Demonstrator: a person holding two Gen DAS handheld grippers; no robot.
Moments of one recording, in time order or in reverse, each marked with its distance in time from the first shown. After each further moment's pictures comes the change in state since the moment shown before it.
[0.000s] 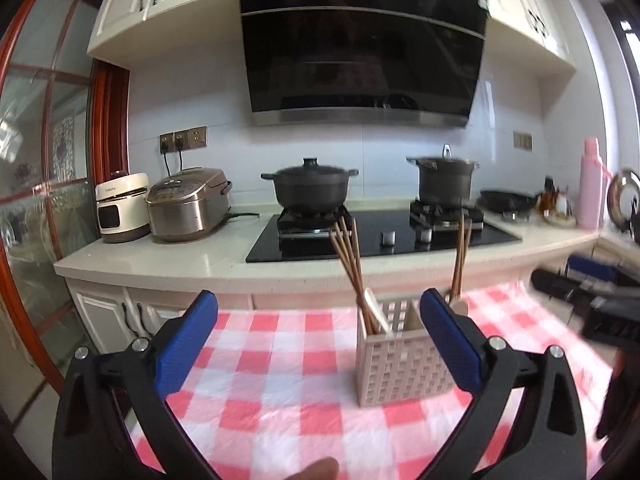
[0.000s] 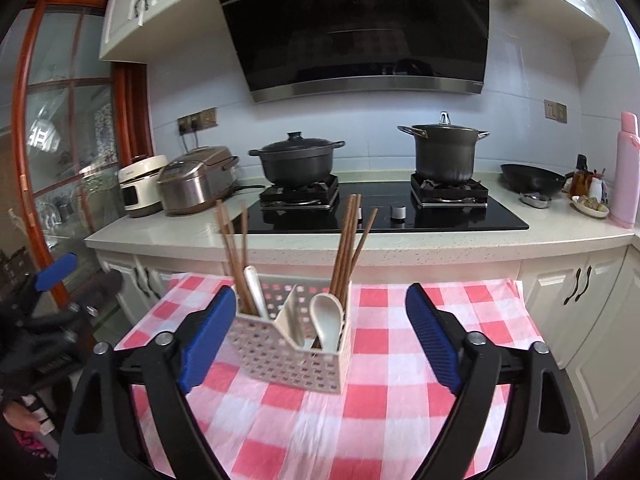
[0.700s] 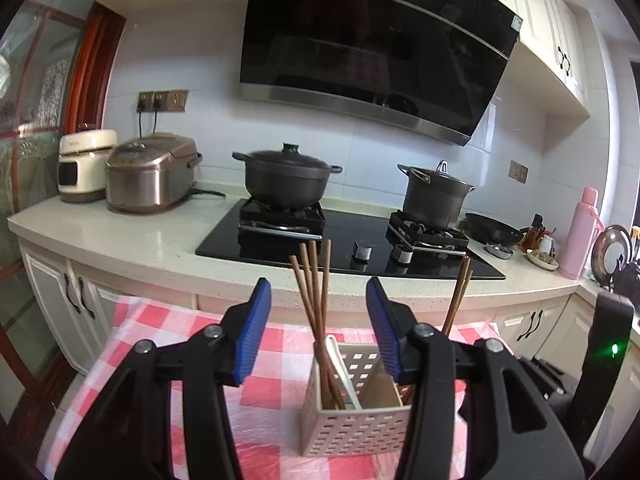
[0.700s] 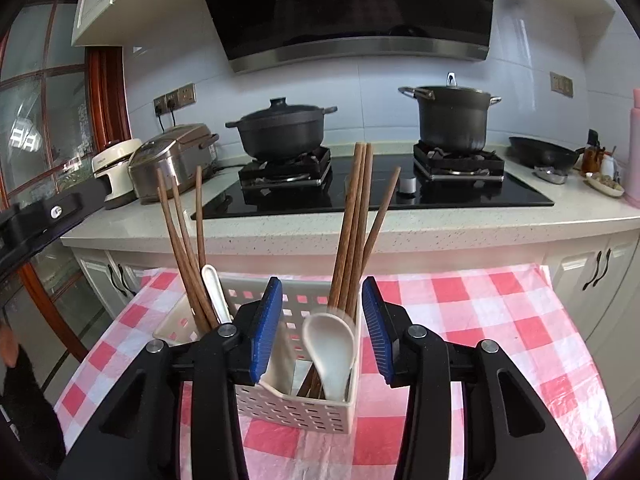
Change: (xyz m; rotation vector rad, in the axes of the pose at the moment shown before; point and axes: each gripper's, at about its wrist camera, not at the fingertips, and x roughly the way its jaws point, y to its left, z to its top) left arm 0.099 -0.002 0.032 -0.185 0.032 -0.119; right arm 0.115 -0.002 -0.005 0.041 0.060 -0.042
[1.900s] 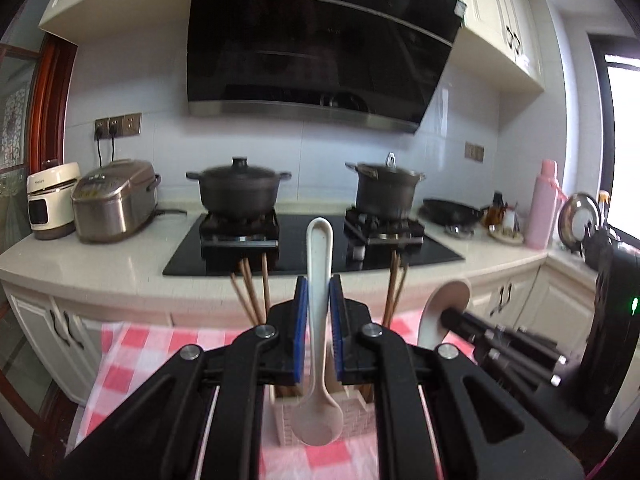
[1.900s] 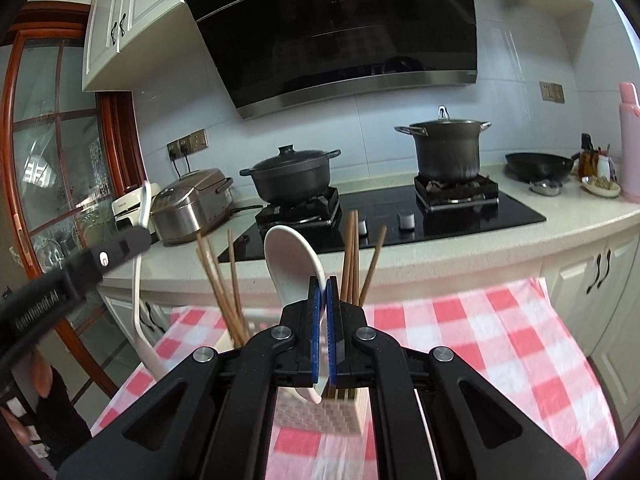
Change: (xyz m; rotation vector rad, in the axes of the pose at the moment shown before) left arm -0.030 -0.047 0.027 0.104 0.008 -0.129; right arm -0.053 -0.011 0.024 0.062 -0.109 0.055
